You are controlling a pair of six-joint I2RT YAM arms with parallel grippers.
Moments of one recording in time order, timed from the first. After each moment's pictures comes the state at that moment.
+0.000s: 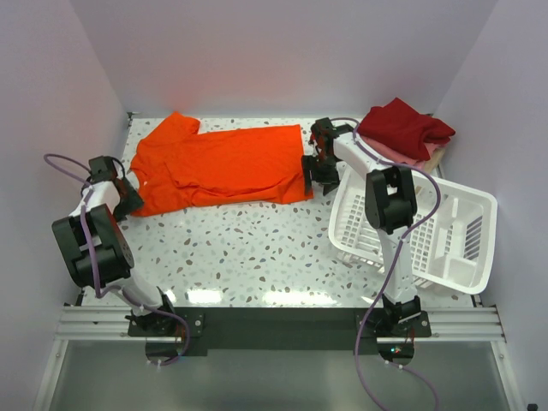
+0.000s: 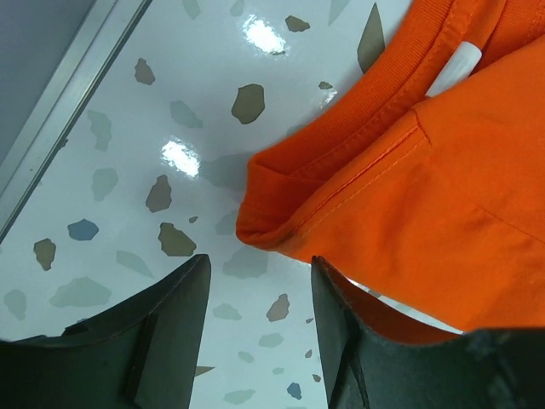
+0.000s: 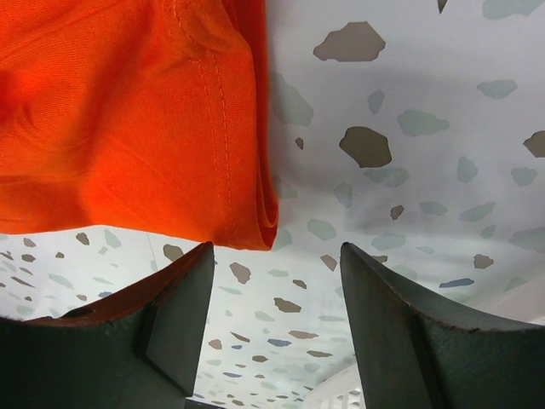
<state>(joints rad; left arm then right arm) 0.43 1.64 1.03 -0.47 -0.10 -0.28 0.35 2.28 1.93 -1.03 -0.12 0.29</state>
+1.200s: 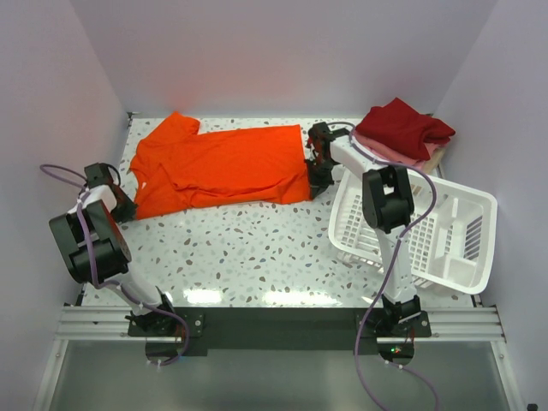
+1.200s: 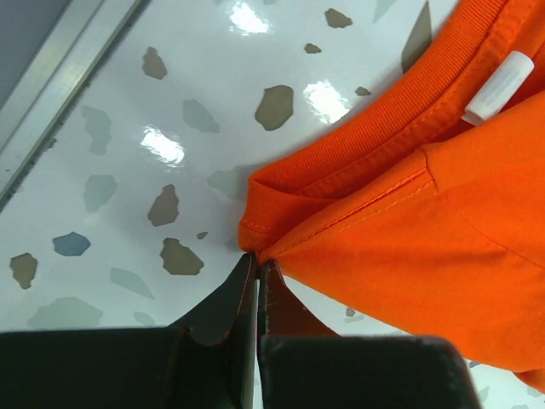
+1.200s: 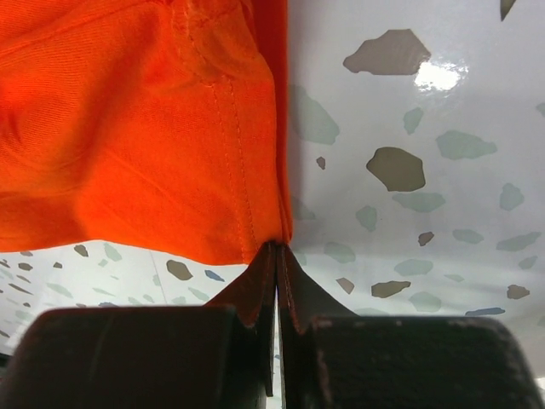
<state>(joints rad) 0.48 1.69 1.00 -0.40 -0.05 -0.31 0.36 2.31 1.91 -1.00 -0.15 0.29</state>
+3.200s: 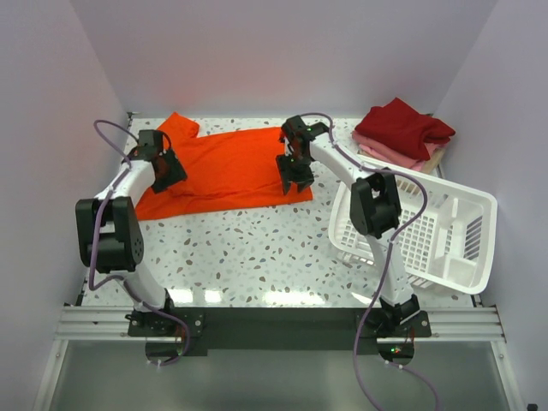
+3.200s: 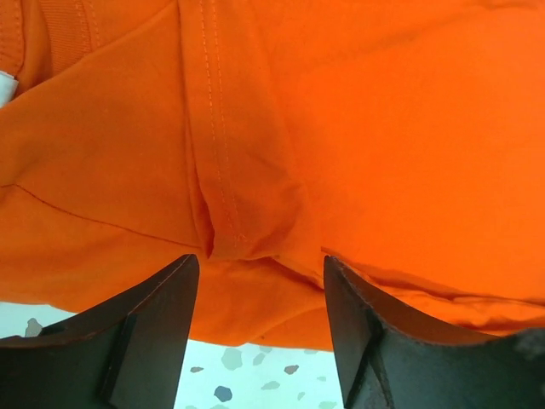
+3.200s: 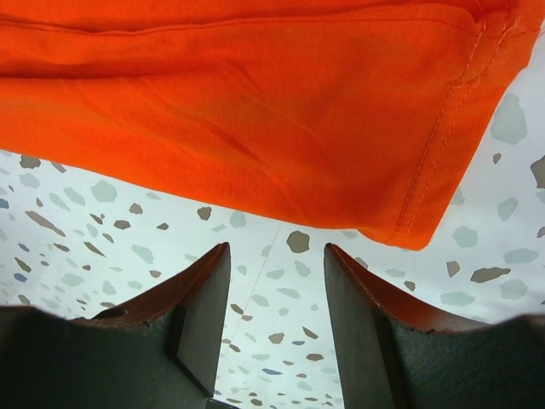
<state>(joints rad) 0.08 1.72 1.22 -0.48 -0.06 -0.45 0.51 2.33 2.11 -1.09 -0.13 0.27</state>
